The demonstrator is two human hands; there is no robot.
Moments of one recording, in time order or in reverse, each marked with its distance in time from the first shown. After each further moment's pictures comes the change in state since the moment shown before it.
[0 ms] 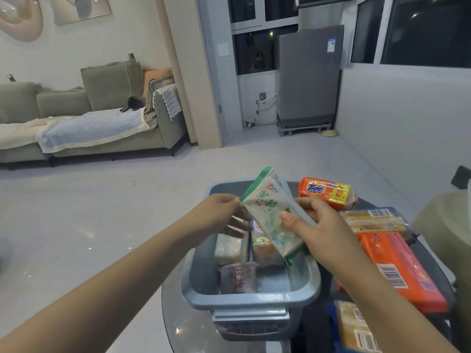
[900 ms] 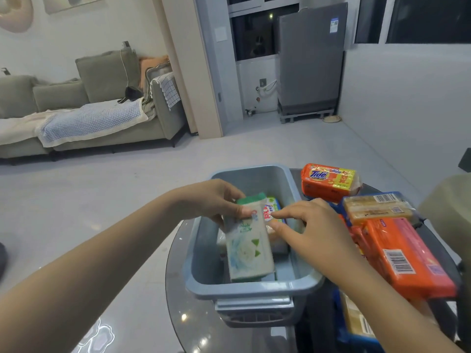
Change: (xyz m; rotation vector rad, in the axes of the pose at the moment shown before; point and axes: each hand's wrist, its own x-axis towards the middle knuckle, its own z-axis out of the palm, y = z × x) left_hand 0.015 0.003 -0.029 0.303 -0.362 0.021; right_hand -0.005 0.009 0.013 -0.598 0.014 -0.192
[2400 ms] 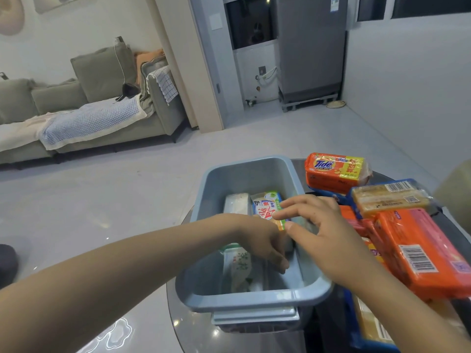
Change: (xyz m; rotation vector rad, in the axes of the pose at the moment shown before) left_hand 0.060 -0.005 0.073 0.834 -0.392 0.000; right_hand 0.001 0.018 0.007 0.260 -0.053 -0.082
